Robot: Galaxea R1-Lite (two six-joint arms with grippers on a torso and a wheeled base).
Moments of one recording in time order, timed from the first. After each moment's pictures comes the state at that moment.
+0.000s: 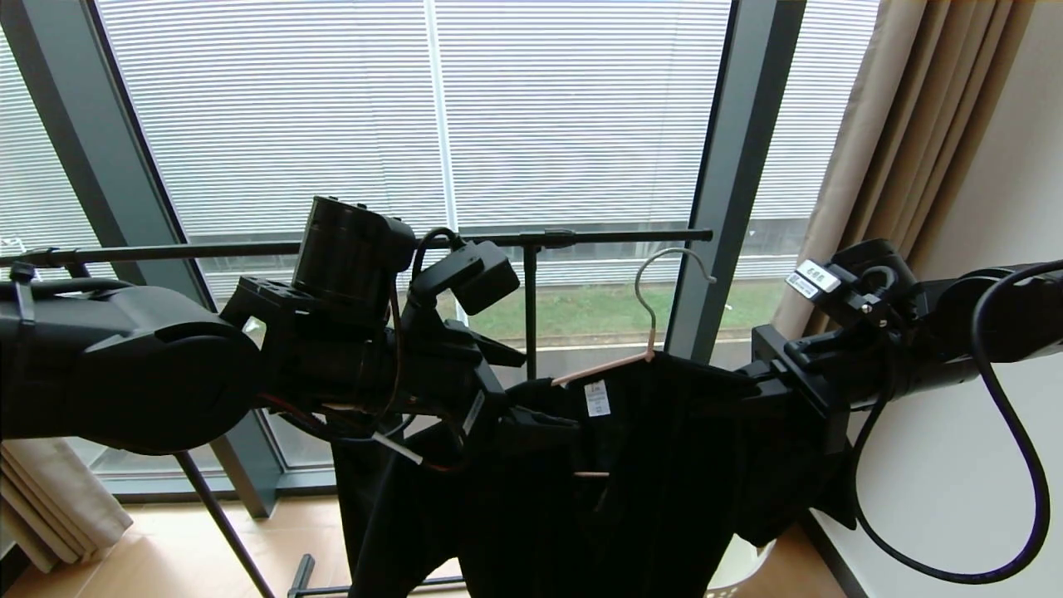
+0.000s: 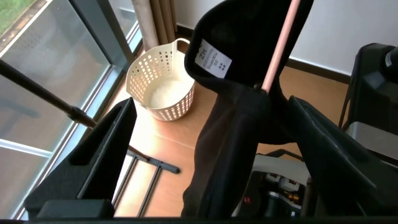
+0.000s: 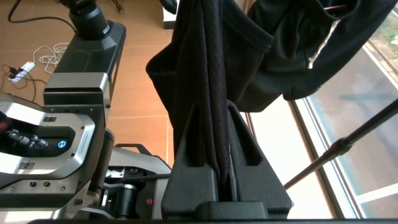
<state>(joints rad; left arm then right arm) -0.58 1.76 -1.12 -0.07 -0.51 0.29 0.18 1.86 -1.20 0.38 1.25 -0.90</state>
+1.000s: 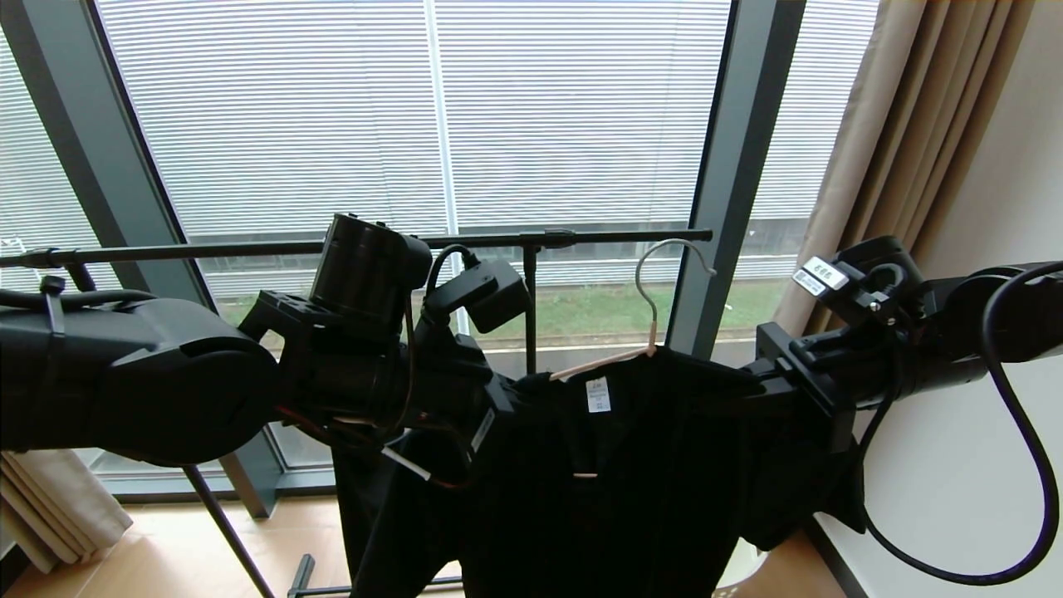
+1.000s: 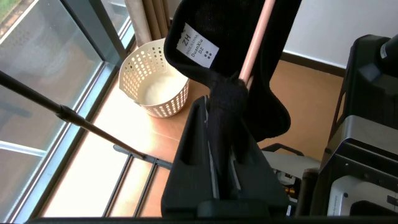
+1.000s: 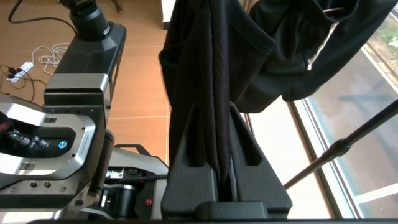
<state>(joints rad) -0.60 1.78 -1.11 -0.07 -0.51 0.29 0.18 1.85 -1.19 0.37 1.25 -0.89</state>
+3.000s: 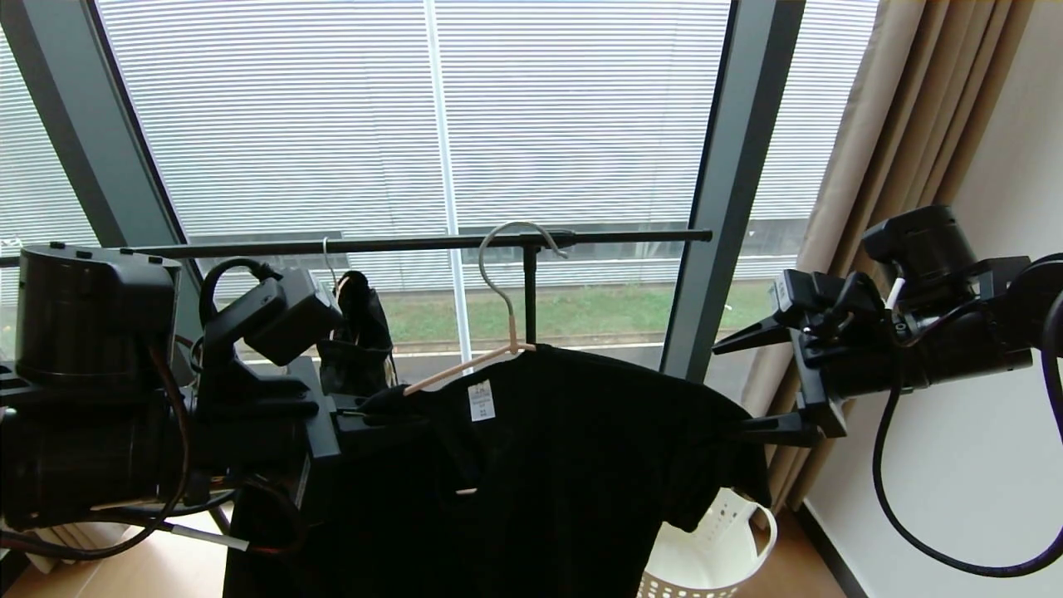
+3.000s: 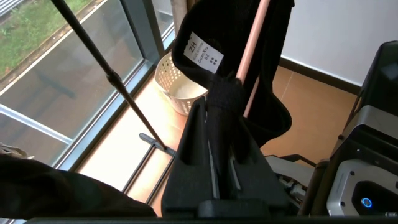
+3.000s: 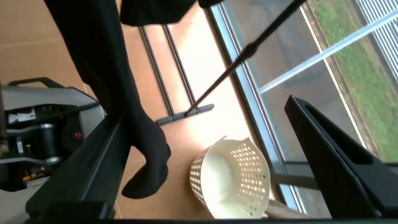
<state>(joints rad) -0.41 1.41 -0.73 -0.19 -0.51 0.29 0.17 1.75 -1.18 0.32 0.65 -0.90</state>
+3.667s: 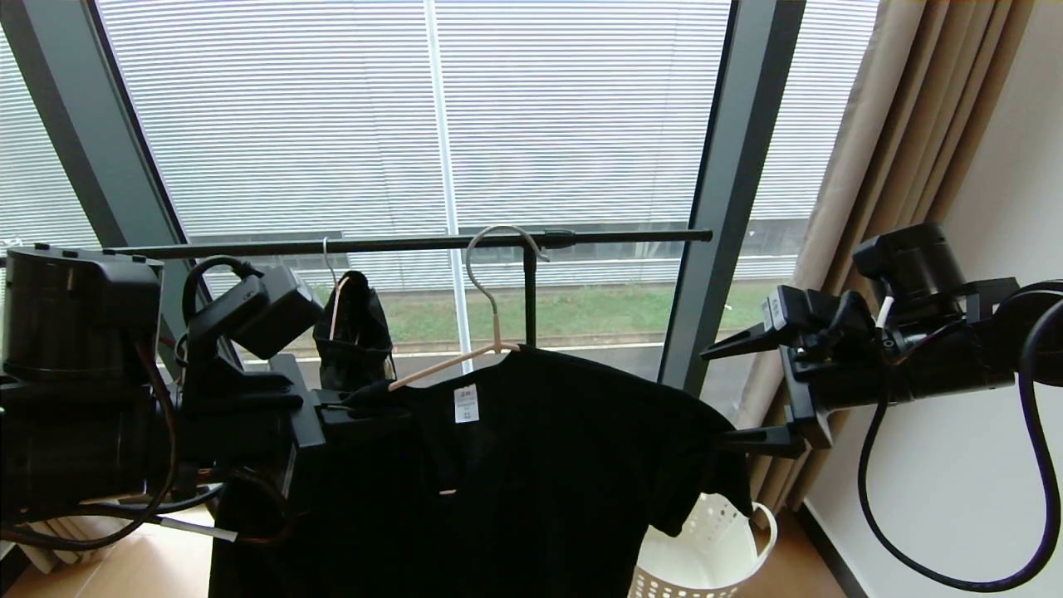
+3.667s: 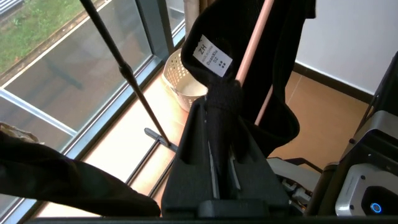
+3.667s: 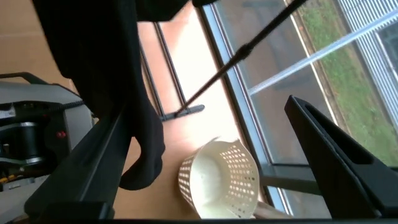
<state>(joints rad) -0.35 1.41 -0.72 -0.19 -0.52 0.29 0.18 1.75 -1.09 0.20 0.70 -0.92</state>
